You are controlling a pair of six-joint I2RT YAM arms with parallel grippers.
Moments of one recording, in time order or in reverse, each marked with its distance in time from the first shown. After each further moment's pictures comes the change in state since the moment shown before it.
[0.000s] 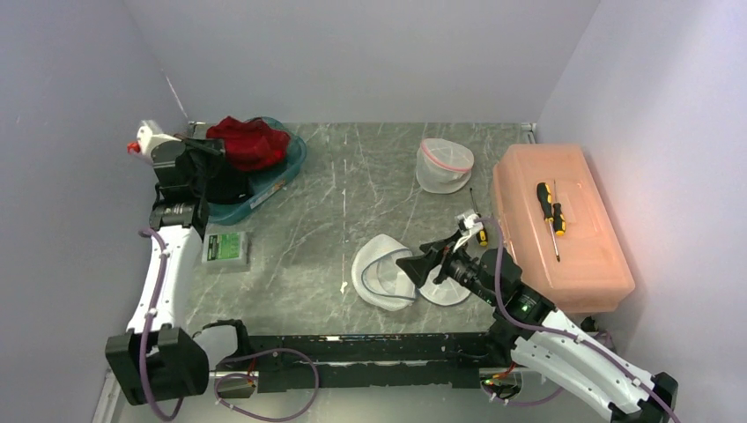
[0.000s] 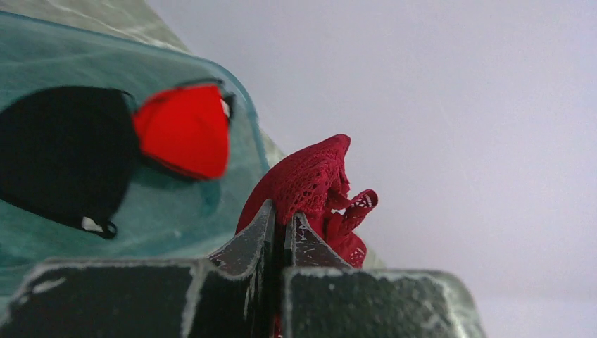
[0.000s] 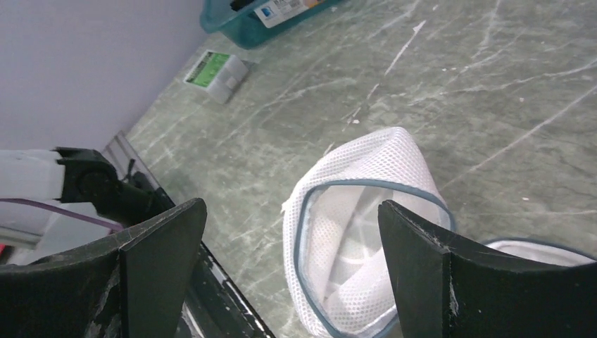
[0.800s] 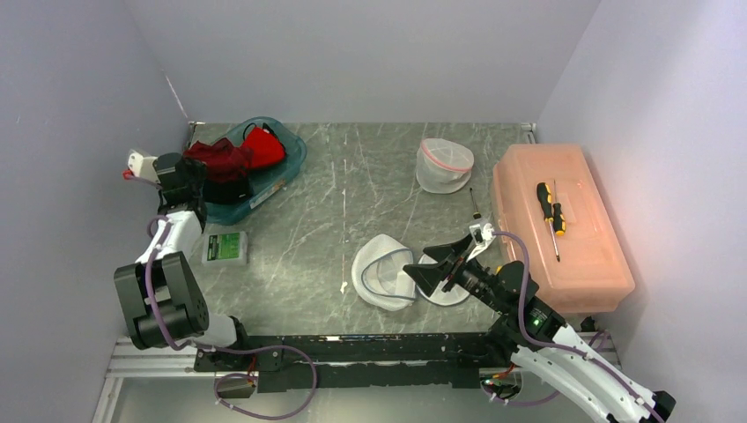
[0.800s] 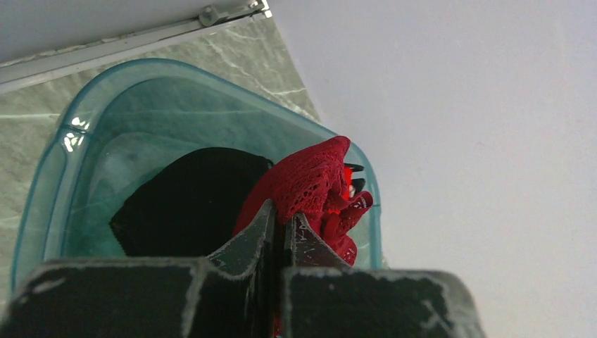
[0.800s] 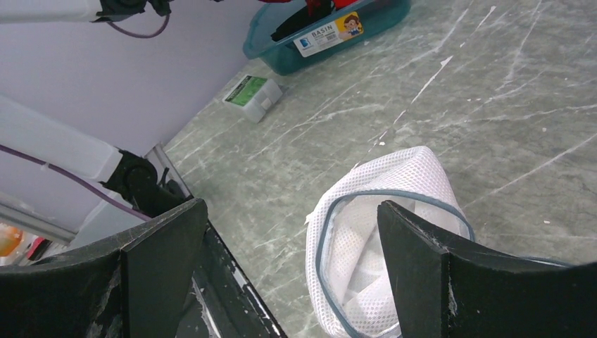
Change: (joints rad) left arm 0.216 0.309 -0.169 0.364 -0.175 -0.085; right arm 0.000 -0.209 -0.085 0.020 -0.047 0.026
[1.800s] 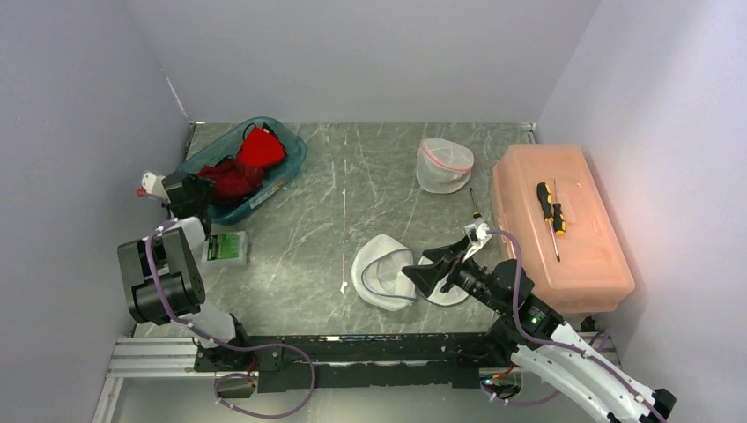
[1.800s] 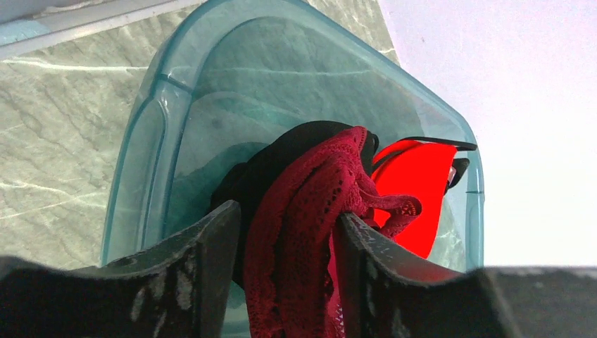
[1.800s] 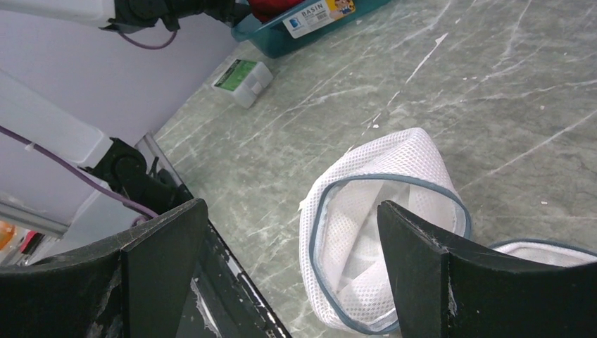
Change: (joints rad) left arm 0.050 0.175 -0.129 0.148 0.051 0.059; right arm 0.000 0.018 0.000 -0.030 0.000 0.004
